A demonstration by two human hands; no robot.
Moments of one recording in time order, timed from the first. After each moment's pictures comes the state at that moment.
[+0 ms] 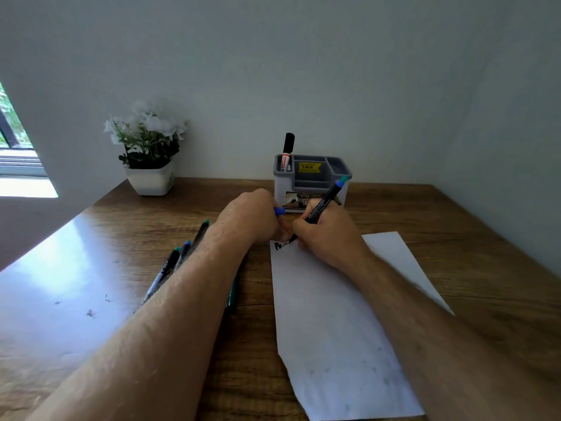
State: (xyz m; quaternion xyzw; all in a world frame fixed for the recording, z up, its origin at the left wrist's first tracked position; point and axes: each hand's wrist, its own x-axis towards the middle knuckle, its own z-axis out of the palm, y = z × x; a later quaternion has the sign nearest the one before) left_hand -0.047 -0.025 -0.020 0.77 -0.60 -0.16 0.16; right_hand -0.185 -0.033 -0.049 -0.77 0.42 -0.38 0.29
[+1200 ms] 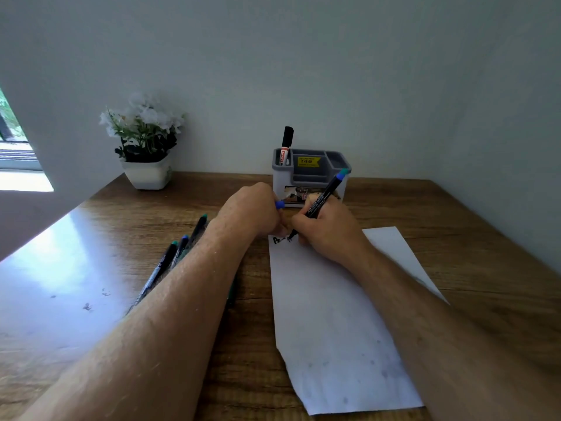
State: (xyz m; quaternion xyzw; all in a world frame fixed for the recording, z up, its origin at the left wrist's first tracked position) left_hand -0.050 -0.027 -0.022 0.77 -0.60 -0.14 0.17; right_hand -0.187 -0.034 -0.049 -0.78 0.42 -0.37 0.29
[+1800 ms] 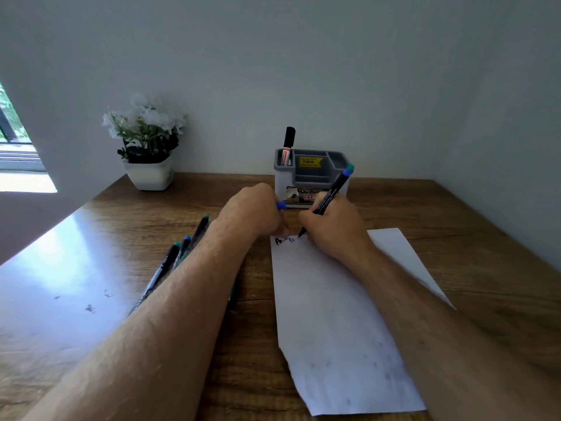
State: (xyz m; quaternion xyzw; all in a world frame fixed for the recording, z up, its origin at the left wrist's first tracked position) left_hand -0.049 -0.027 -0.022 0.78 -0.59 -0.14 0.15; right_hand -0.187 -0.037 -0.050 -0.73 0.46 -0.41 0.30
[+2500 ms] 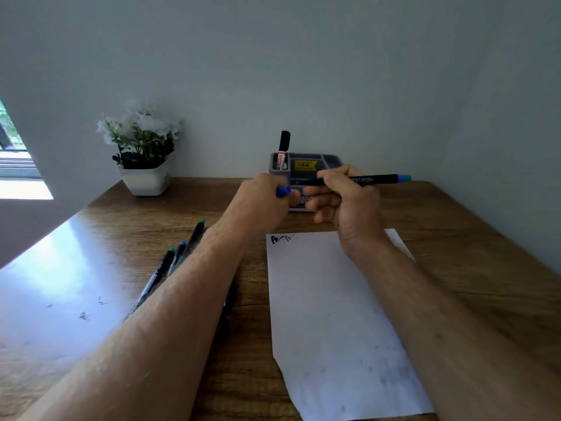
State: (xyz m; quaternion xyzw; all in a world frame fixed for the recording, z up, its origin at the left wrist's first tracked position) left_hand -0.055 -0.020 -0.018 0.67 -0.65 -0.10 0.34; right_hand -0.196 -0.037 -0.026 -0.53 0.29 -0.60 0.52
